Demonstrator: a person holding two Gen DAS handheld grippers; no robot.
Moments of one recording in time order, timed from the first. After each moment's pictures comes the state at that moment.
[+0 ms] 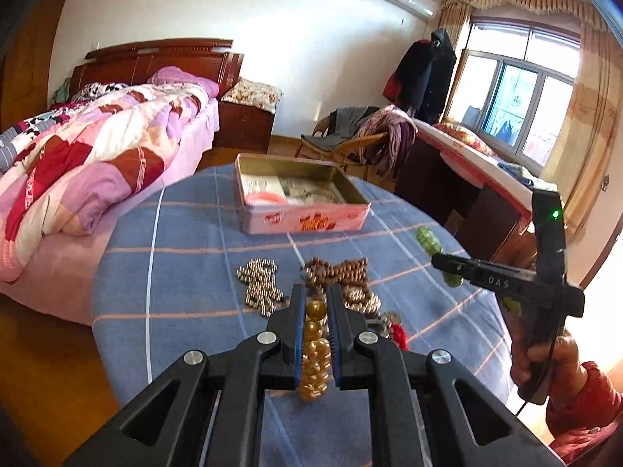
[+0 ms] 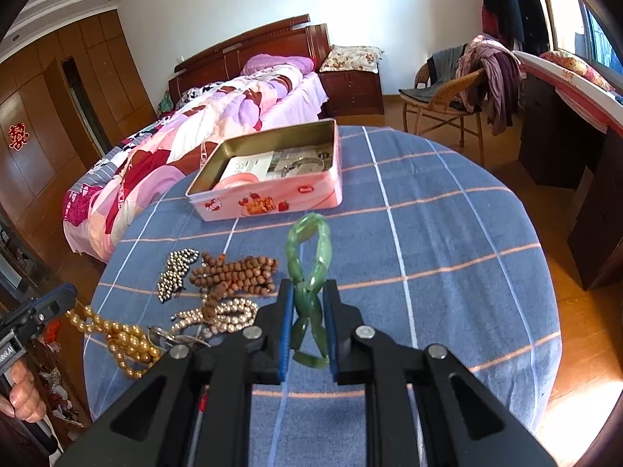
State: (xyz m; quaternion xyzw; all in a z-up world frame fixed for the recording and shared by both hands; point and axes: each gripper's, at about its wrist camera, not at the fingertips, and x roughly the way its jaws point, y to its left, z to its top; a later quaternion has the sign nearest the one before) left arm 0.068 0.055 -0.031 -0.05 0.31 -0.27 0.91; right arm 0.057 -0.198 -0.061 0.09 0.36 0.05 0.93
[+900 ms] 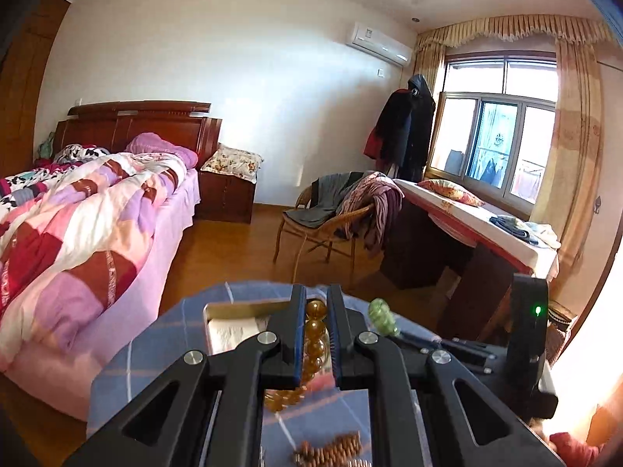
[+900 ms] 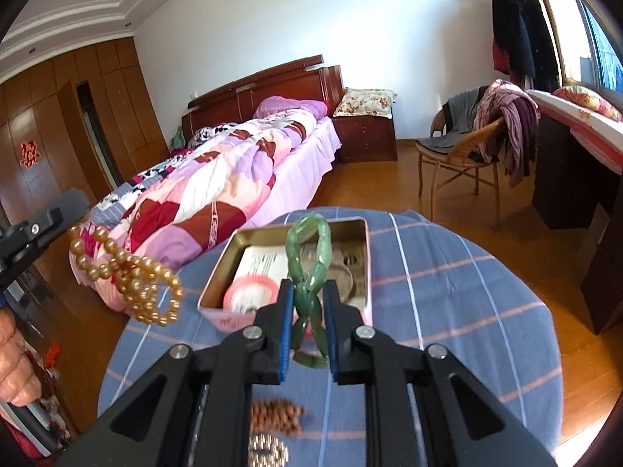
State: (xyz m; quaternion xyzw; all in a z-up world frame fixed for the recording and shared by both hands) left arm 0.186 0.002 0.049 -0.05 0.20 -0.30 0.93; right arm 0.152 -0.192 -0.016 0.10 0.28 0.07 0.95
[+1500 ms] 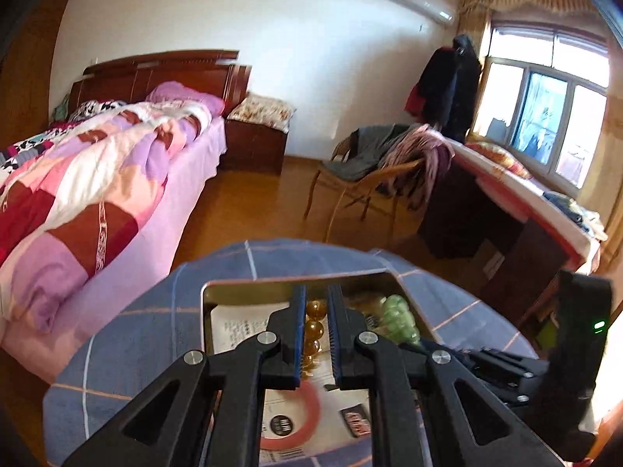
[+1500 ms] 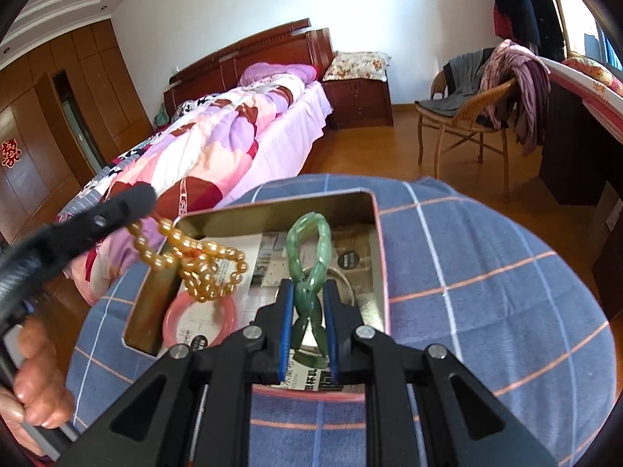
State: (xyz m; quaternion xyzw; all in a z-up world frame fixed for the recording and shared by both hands) left arm 0.284 -0.034 -0.037 -0.04 0.30 -0.24 0.92; right arm 0.230 -0.191 -0.075 0.11 0.35 0.06 0.93
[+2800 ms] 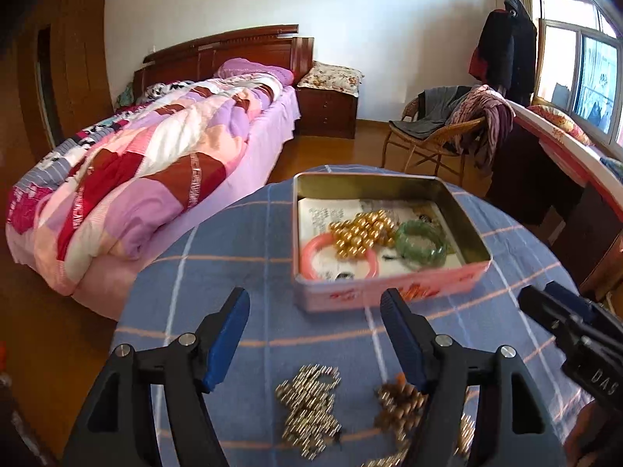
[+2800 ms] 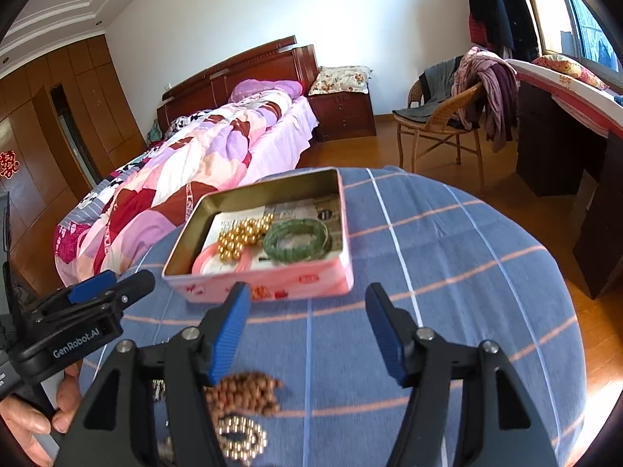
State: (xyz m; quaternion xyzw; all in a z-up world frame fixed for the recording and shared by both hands) left arm 0.185 -0.007 -0.042 0.02 0.35 -0.09 0.93; right arm 0.127 -0.198 -0.054 0.12 0.32 0.03 0.94
